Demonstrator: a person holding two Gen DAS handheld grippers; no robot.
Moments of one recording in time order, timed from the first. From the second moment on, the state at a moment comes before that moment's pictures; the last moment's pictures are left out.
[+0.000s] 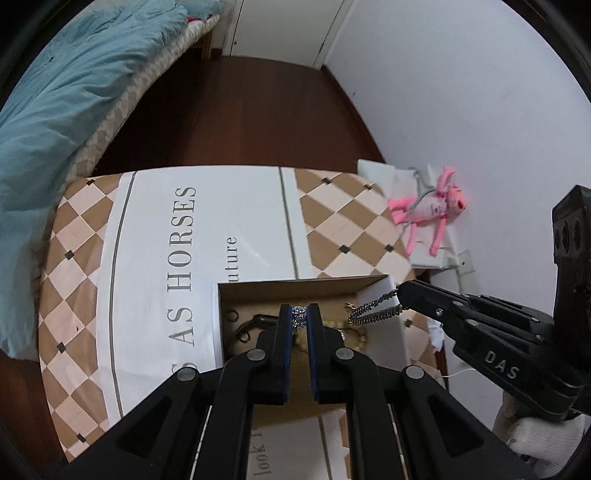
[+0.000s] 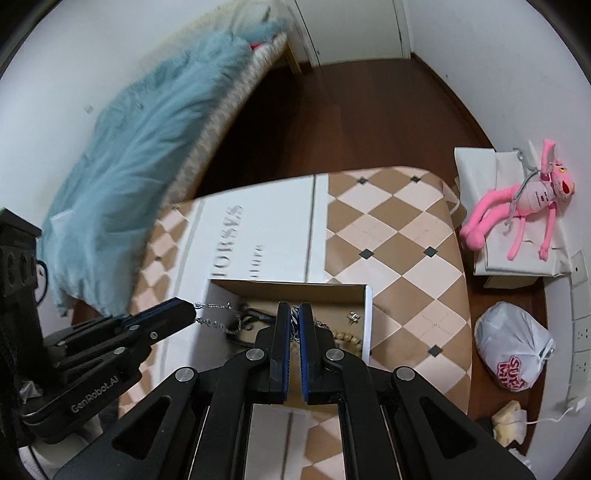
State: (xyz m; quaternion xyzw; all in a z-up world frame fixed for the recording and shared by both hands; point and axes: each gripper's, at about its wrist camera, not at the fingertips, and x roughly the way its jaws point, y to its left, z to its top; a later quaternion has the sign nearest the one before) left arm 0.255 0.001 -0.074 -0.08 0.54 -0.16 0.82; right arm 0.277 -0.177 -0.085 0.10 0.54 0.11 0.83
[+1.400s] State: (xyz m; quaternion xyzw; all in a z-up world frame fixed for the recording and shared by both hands) left arm 0.193 0.008 -0.102 0.01 0.53 -0.02 0.85; right arm 0.214 -0.183 -0.124 -0.02 0.55 -0.04 0.84
